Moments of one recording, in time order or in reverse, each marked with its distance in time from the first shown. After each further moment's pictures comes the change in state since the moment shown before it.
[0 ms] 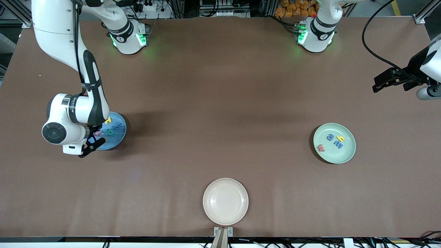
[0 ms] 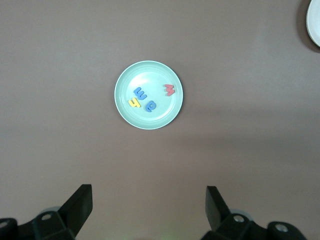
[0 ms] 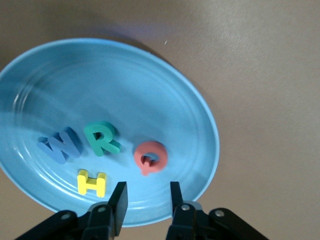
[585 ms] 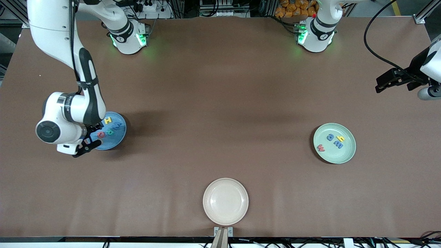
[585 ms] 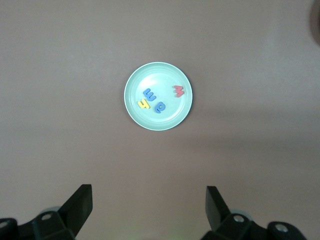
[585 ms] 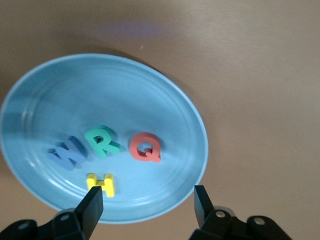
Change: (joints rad) left arm 0.000 -0.001 -0.003 0.001 0.042 0.000 0.000; right arm -0.028 -0.052 0.010 0.022 0.028 -0.052 0.188
